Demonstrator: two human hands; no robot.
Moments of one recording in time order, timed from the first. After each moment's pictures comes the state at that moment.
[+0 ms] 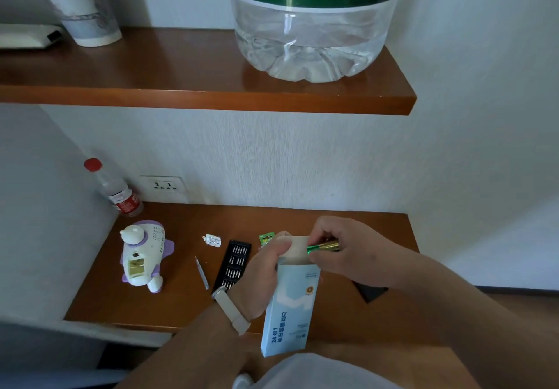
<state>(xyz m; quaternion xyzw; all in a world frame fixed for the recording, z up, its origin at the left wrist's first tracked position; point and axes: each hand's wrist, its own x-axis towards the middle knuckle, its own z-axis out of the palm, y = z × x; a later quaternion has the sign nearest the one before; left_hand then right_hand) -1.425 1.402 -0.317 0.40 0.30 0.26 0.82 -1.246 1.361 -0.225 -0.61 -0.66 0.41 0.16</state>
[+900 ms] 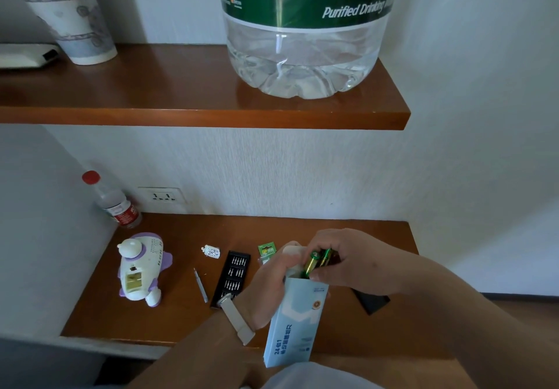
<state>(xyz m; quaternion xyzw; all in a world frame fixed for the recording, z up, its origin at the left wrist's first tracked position) -1.413 1.408 -0.309 0.44 0.27 0.22 0.83 -1.232 1.370 -0.219 -0.57 -0.70 0.41 0.12</state>
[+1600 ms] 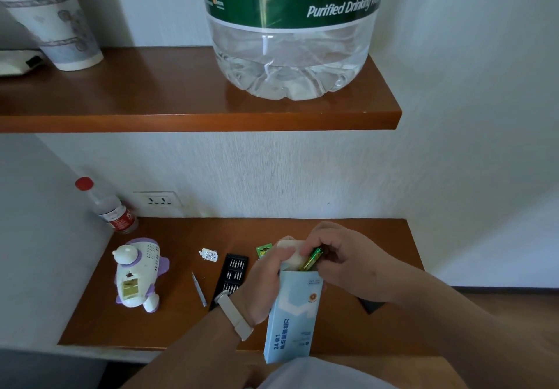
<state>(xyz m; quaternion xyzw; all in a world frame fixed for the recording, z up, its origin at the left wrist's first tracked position) -1.409 1.416 -0.306 0.40 0.28 0.24 0.84 -1.233 1.367 -0.241 -0.58 -0.65 0.42 0.25</state>
